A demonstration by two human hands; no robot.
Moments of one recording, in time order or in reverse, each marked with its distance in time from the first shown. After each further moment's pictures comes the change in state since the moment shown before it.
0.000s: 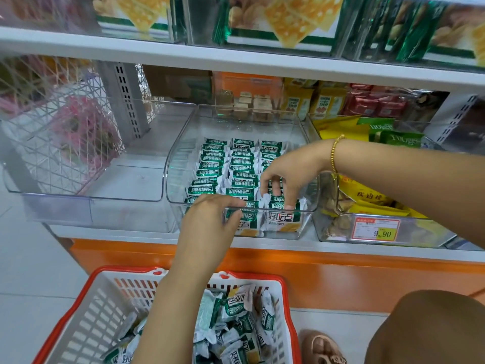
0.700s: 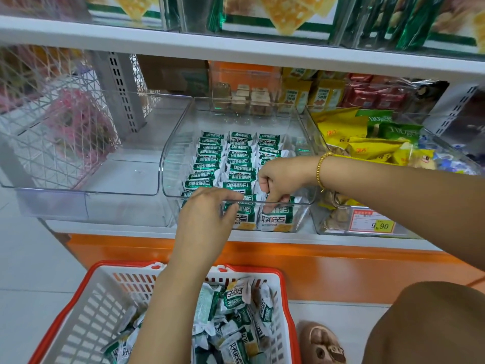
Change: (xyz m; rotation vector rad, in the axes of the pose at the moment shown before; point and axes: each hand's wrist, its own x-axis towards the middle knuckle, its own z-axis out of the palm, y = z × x) left_hand 0.000 0.002 0.003 -0.006 0.038 -0.010; right_hand 0.016 -0.007 0.029 0.181 0.124 0.073
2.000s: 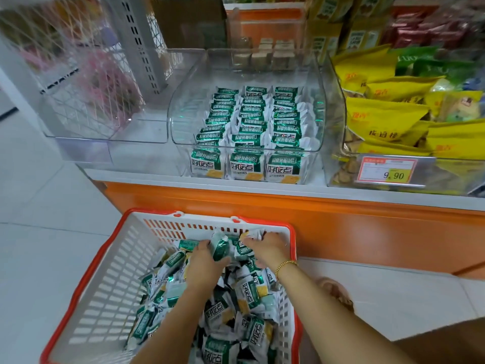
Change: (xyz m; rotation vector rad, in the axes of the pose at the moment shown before) left_hand -0.129 -0.140 0.117 0.109 -0.290 -0.689; right_hand 0.021 -0.027 0.265 0.993 0.139 0.430
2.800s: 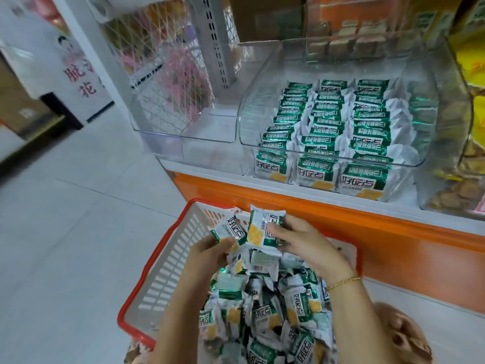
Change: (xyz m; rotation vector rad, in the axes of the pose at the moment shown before) left_hand -0.037 -0.011 -0.104 -0.842 0.062 -0.180; right_hand -0.029 -0.058 -0.008 0.342 -0.502 -0.386
